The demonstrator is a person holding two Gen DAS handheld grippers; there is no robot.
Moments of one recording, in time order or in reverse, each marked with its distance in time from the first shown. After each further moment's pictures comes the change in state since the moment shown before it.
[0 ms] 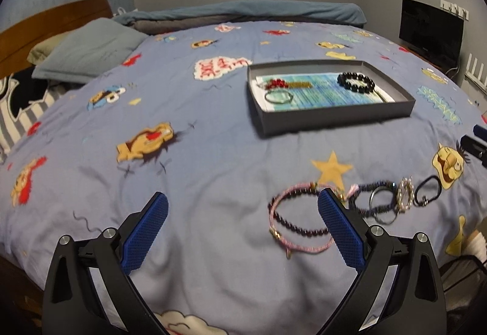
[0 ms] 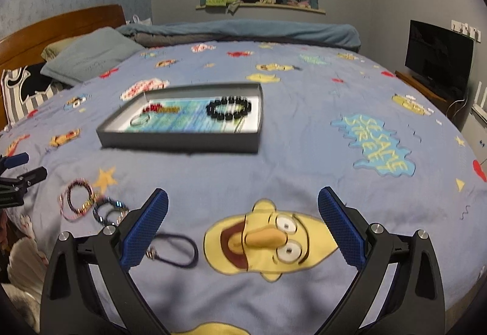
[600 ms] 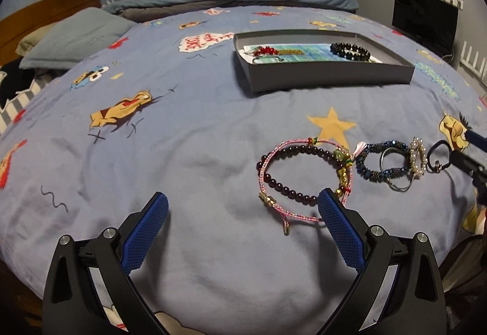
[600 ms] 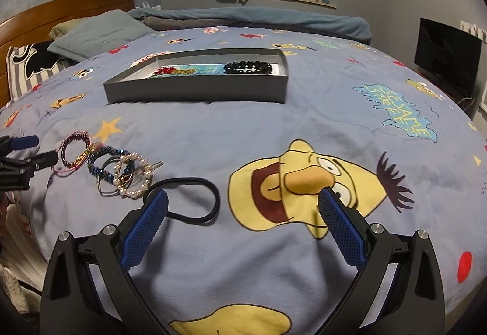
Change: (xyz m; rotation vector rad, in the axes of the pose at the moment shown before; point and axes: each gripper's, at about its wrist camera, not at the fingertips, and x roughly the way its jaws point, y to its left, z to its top) left arm 0.032 -0.008 -0.035 0.022 0.032 -0.039; right arm 0.026 0.025 -0.055 -0.047 0.021 0.022
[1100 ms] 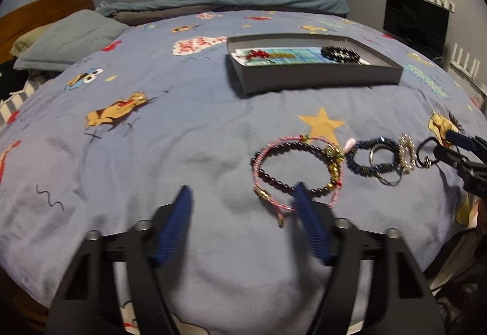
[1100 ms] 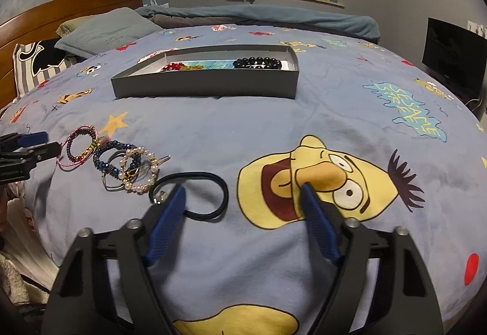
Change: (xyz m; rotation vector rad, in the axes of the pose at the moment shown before) left arm -0.004 0.000 -0.005 0.014 -0.011 -0.062; right arm 0.005 0.001 -0.002 -0.008 0.012 0.041
